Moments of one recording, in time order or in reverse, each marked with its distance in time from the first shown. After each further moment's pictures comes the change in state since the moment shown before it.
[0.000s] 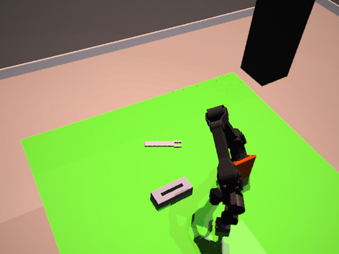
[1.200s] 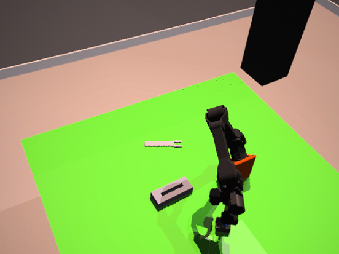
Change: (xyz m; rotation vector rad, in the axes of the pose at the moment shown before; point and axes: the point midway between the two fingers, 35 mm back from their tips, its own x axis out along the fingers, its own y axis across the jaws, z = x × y) arm 0.001 0.000 0.000 -0.001 0.000 -0.001
